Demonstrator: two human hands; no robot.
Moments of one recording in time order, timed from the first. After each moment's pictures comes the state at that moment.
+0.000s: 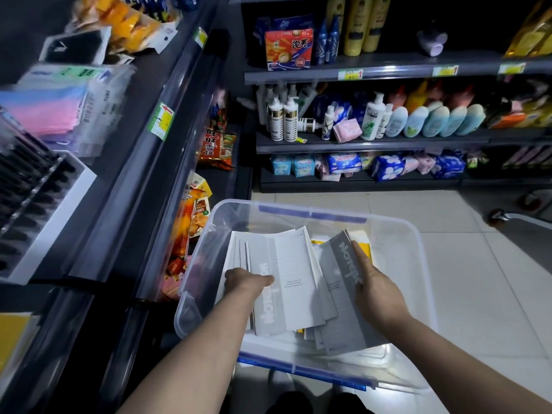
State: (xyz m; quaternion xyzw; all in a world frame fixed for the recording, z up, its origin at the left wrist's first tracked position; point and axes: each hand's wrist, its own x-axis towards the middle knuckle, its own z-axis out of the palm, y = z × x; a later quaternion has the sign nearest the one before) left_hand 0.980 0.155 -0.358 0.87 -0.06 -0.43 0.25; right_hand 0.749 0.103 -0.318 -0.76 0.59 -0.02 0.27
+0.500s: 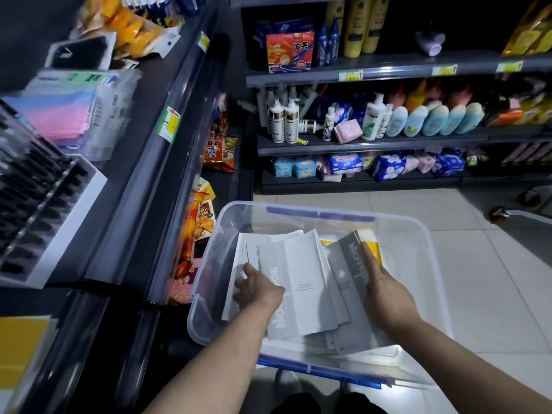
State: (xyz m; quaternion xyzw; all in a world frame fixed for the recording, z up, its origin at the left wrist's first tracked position) left_hand 0.968 0.167 -0.349 0.91 -0.18 -0.36 0.12; right_hand 0.753 0.114 -0.322 -0.77 0.60 0.03 0.21
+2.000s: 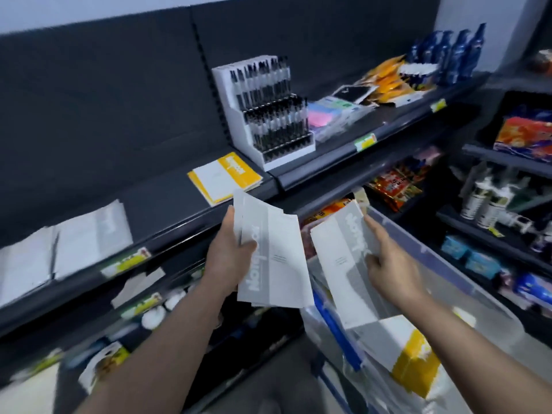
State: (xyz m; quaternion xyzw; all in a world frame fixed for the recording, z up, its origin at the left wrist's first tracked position) left_hand 0.843 0.379 -0.168 0.88 -0.01 0.02 0.47; right_hand 0.766 0.122 -0.207 -0.93 0.15 -0.12 0.30
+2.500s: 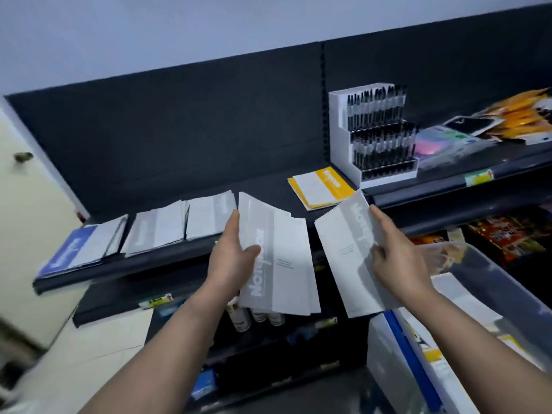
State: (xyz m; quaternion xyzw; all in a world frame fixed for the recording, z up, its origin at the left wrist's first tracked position) left_hand 0.775 0.516 -0.129 0.87 0.11 0.15 0.45; right_hand 0.798 0.244 -0.152 -0.92 -0.06 -0.18 0.36
